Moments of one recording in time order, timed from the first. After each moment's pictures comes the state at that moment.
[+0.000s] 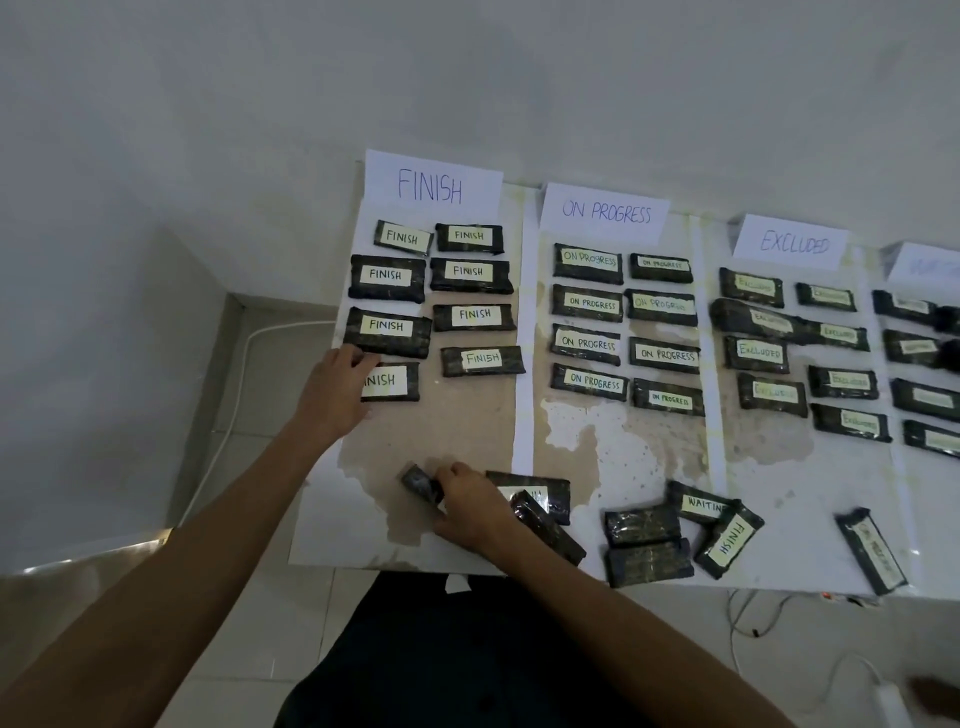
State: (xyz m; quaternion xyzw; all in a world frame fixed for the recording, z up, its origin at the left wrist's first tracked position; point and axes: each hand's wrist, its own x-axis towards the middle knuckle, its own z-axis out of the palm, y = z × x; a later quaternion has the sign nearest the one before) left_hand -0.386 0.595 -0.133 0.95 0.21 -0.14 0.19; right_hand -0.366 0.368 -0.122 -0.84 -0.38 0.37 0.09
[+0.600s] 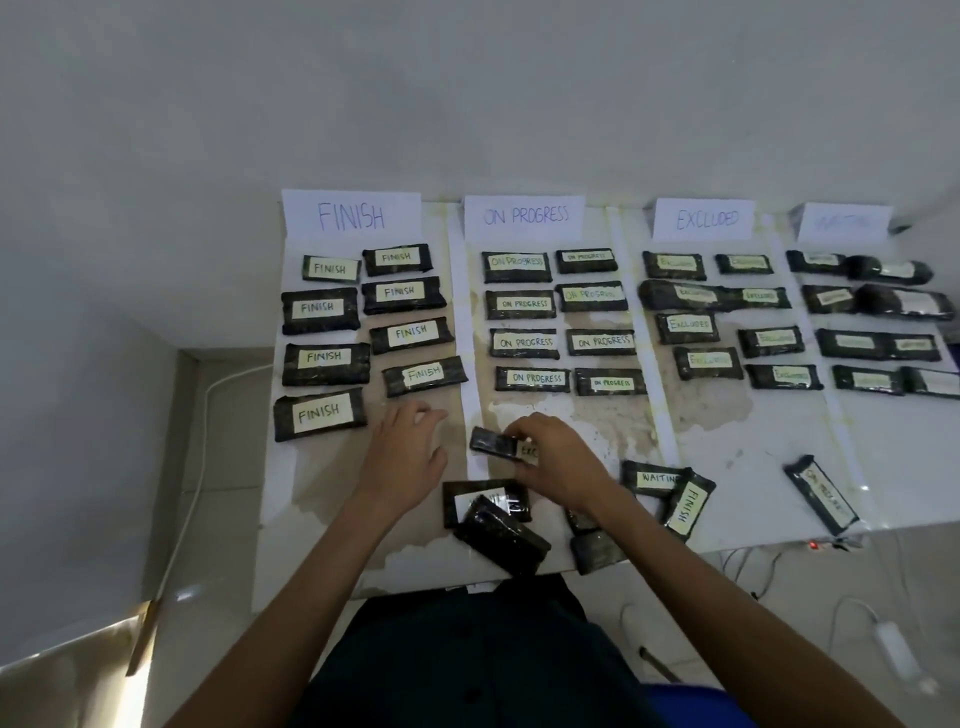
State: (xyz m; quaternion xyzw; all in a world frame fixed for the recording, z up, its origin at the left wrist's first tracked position) left_hand -0.364 0.456 -0.080 0.95 0.12 -0.04 0.30; right_hand -0.268 0.259 -0.068 -0.90 -0.31 0.24 0.18
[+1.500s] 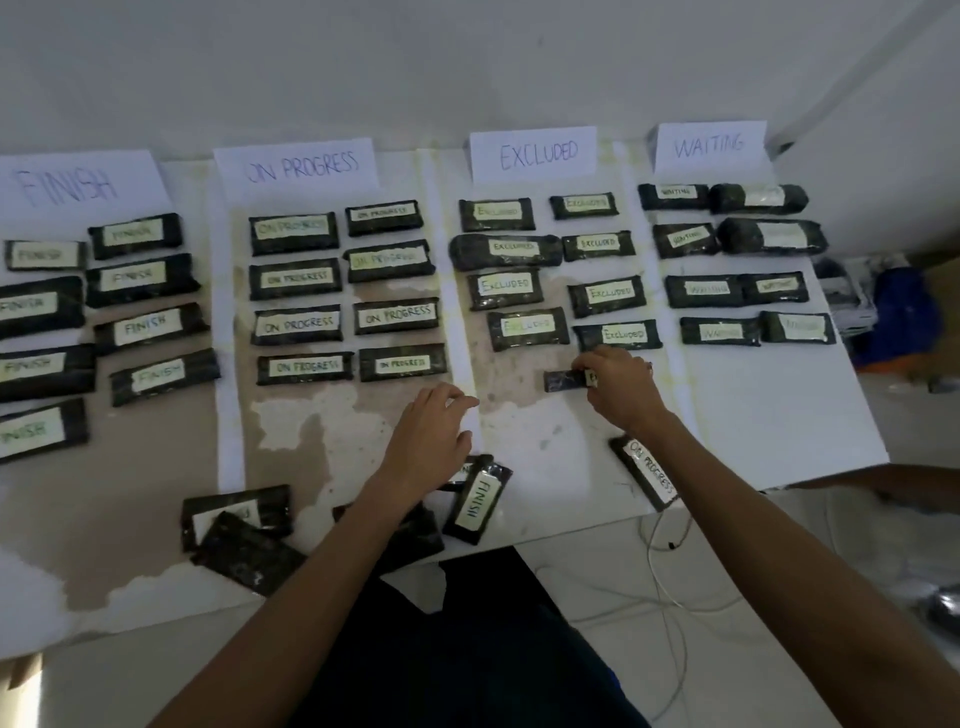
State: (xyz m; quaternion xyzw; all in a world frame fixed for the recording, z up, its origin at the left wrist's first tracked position) left_hand -0.203 0.168 -0.105 0.94 0.03 -0.10 0.31; right_hand -0.059 -0.060 -0.103 -0.96 -0.23 0.16 0.05
